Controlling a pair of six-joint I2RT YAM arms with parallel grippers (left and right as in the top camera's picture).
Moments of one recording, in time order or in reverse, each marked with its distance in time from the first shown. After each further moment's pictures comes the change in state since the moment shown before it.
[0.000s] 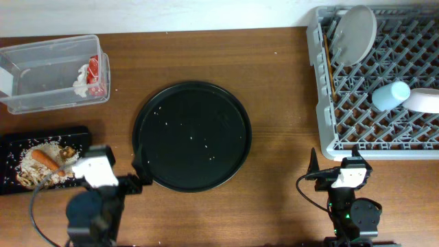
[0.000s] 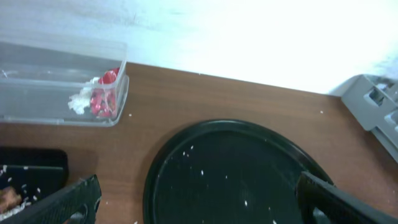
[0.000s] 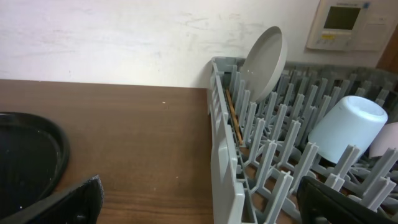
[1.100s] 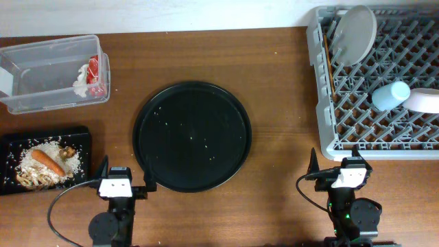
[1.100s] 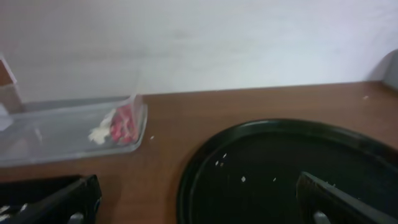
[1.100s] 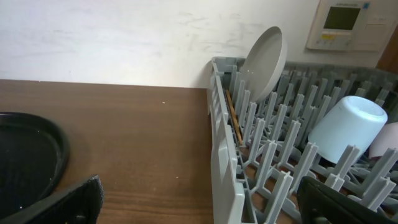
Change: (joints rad) left arm 0.063 -0.337 -0.500 0.367 0.017 0.251; right arm 0.000 0.000 0.000 0.000 0.000 0.000
